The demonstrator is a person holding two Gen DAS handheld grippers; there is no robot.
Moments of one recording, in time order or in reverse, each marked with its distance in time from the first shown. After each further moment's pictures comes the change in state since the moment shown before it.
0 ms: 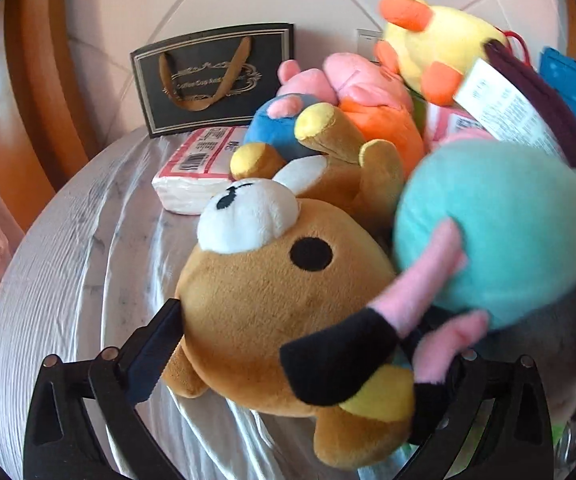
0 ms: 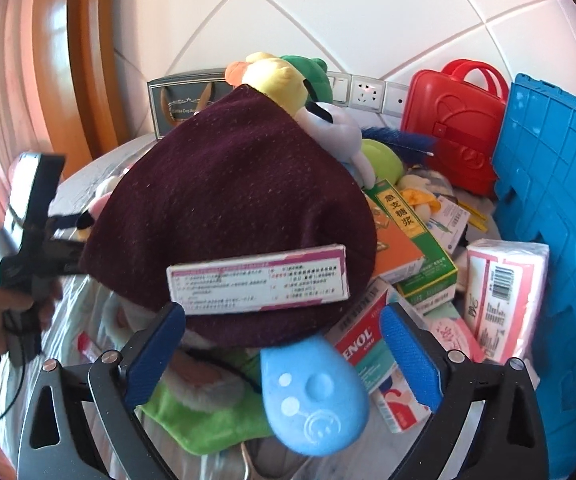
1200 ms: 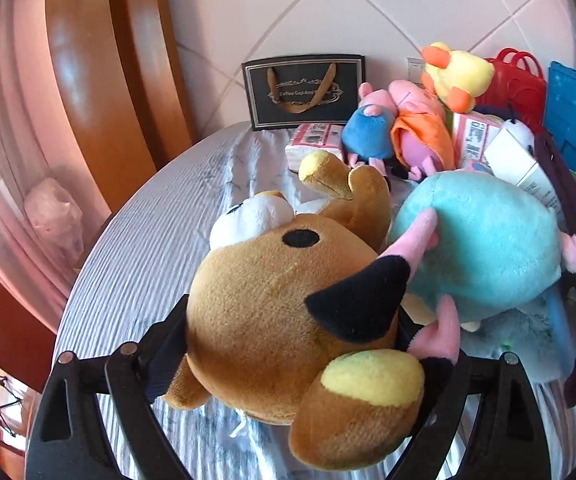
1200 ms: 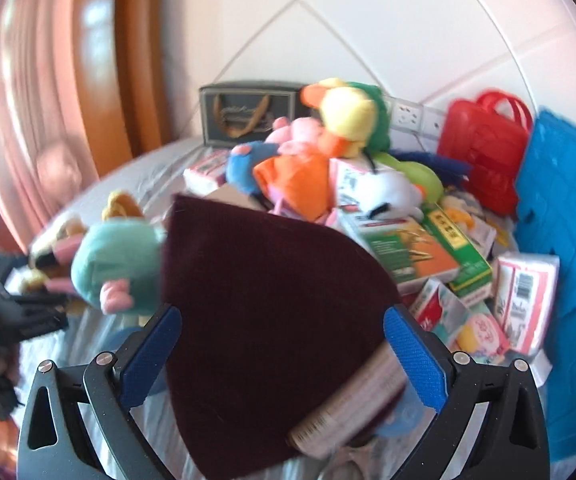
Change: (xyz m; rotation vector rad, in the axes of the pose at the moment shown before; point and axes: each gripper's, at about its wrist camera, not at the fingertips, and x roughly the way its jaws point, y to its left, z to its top) left arm -0.137 0.053 -0.106 -0.014 -0.093 0.176; right arm -0.037 0.090 -0.005 -0.072 -0.026 0.059
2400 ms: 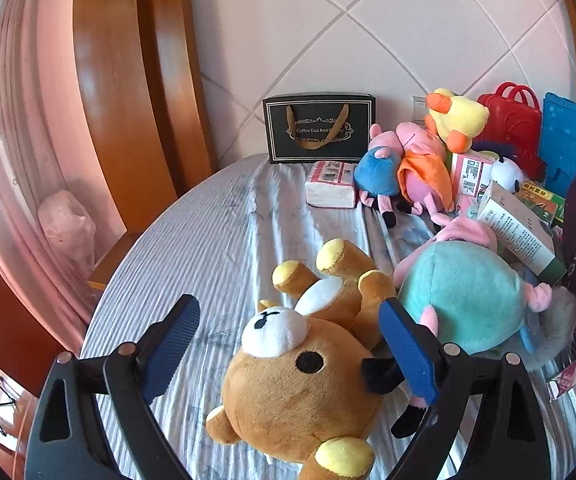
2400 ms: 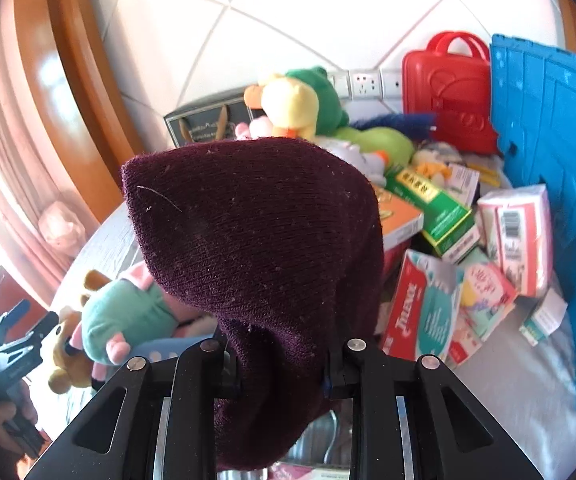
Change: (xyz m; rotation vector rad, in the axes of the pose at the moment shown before) left arm -0.047 0.019 0.002 -0.031 -0.106 0.011; right arm -0.021 -0.072 -0.006 0.277 0.002 0.075
